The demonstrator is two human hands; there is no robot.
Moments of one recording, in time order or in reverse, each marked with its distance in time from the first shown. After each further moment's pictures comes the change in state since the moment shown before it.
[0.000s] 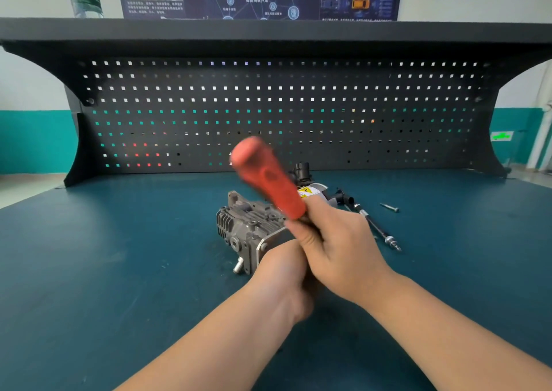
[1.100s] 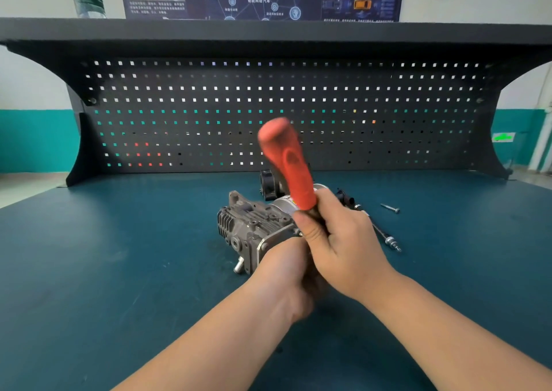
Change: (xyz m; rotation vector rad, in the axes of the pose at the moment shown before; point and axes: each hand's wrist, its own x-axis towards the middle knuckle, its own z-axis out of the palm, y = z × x) left_hand 0.002 0.001 0.001 0.101 0.004 -0.080; right_hand 0.001 0.001 -0.002 0.089 0.006 0.114
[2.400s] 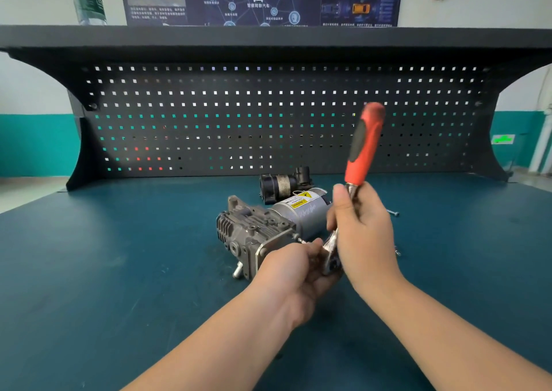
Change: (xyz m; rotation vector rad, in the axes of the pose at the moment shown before) left_hand 0.005 0.000 0.001 0.064 0.100 0.038; right_hand 0.001 0.013 0.004 0.294 0.307 0.600
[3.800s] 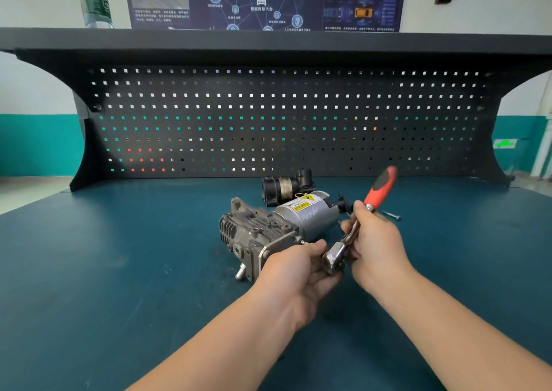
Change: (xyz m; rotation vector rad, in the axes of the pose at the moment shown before) left_hand 0.002 0.001 -0.001 0.018 0.004 -0.003; right_hand 0.016 0.009 -0.005 0.408 0.195 0.748
